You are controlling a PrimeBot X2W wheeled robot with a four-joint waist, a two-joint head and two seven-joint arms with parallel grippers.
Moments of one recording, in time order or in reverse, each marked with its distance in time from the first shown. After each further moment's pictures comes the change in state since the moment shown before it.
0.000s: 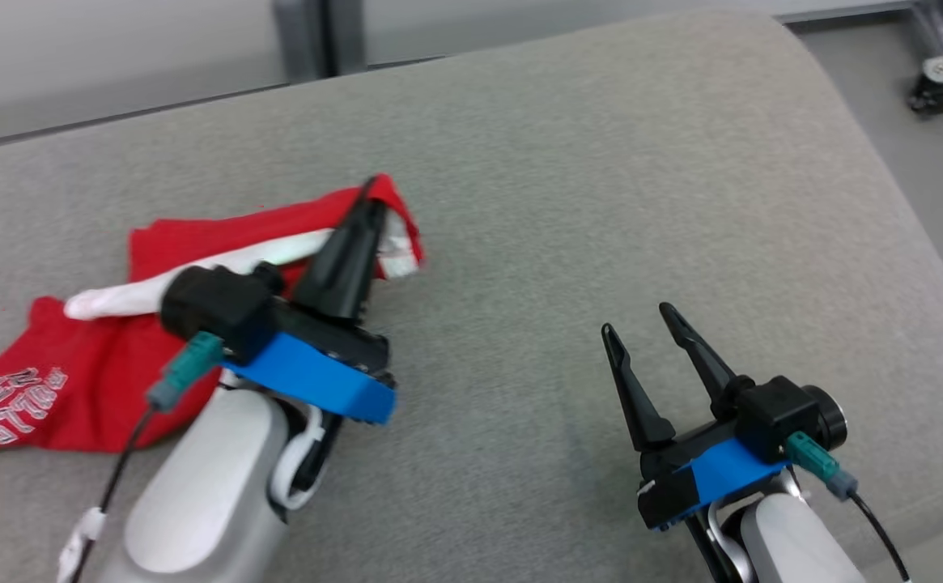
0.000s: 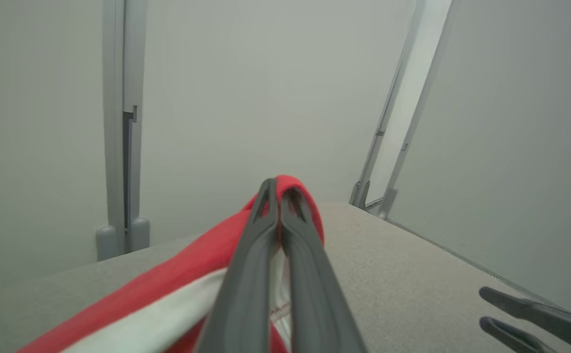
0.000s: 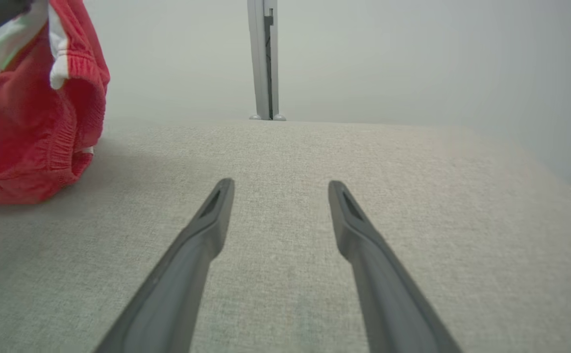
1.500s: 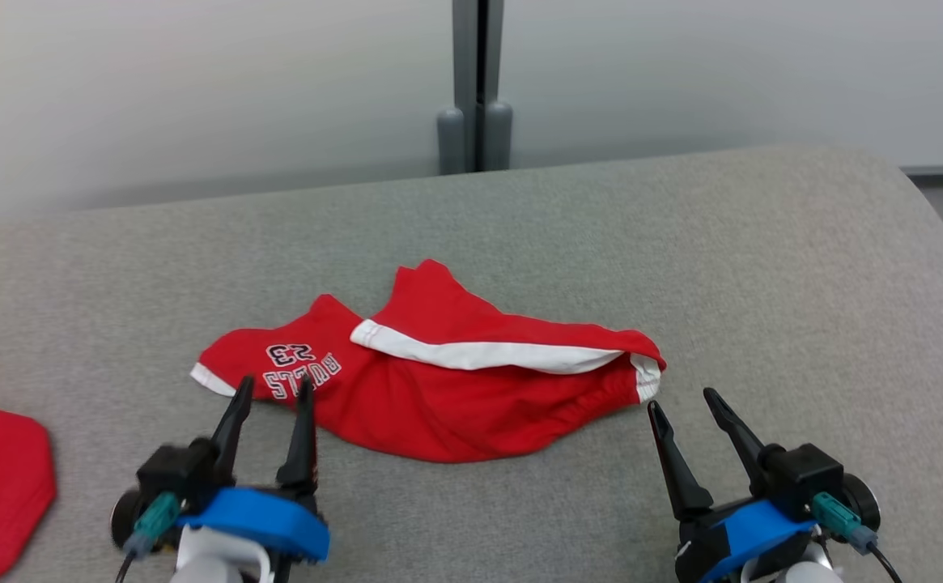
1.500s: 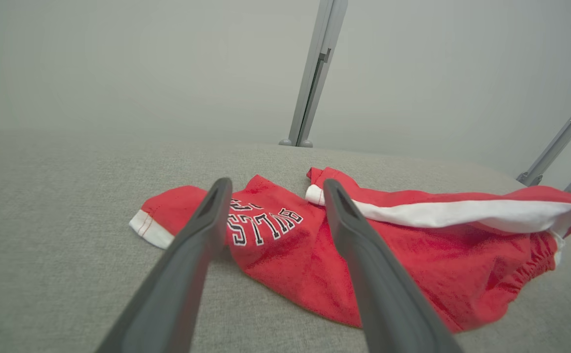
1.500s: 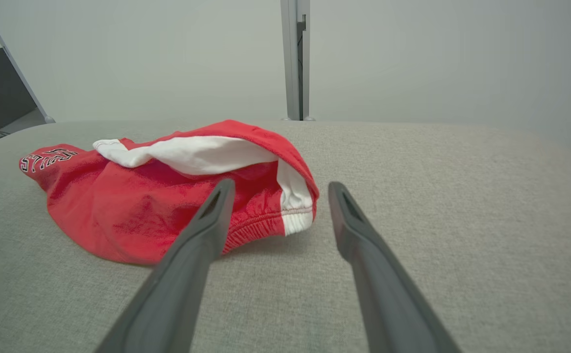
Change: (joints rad) left arm 0.401 -0.156 0.357 0.142 0.194 0.002 0.000; right arm 0.147 0.001 -0.100 0.070 -0.006 0.000 0.000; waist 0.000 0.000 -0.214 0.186
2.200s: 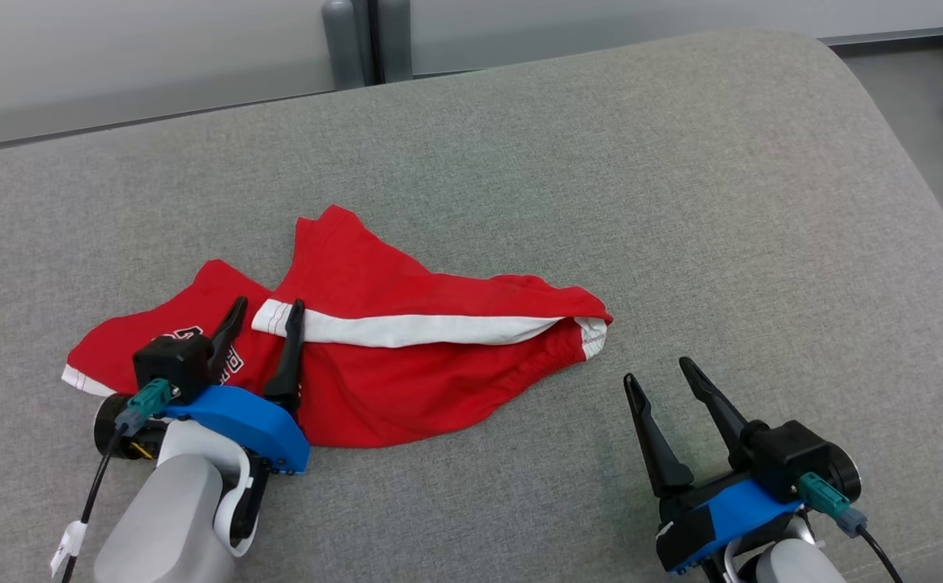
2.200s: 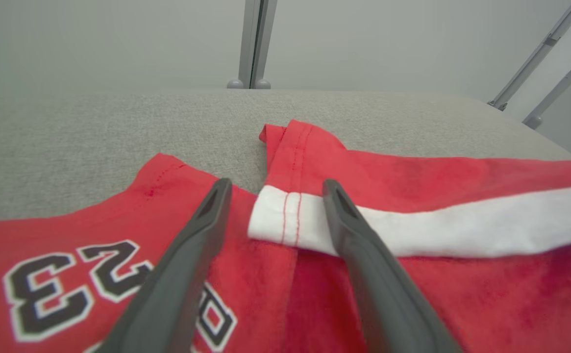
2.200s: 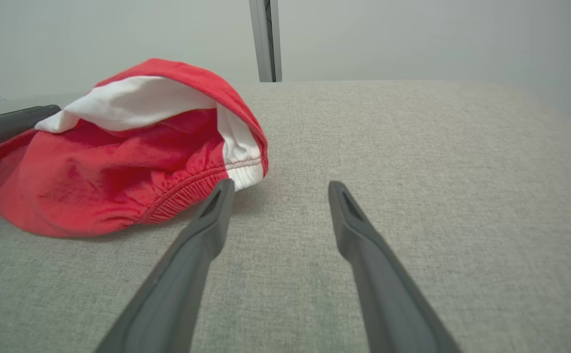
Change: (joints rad) left arm -0.356 0.114 -0.230 0.314 -0.172 0.000 0.000; right arm -0.047 0.000 0.062 -0.046 0.019 0.000 0.000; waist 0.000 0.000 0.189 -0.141
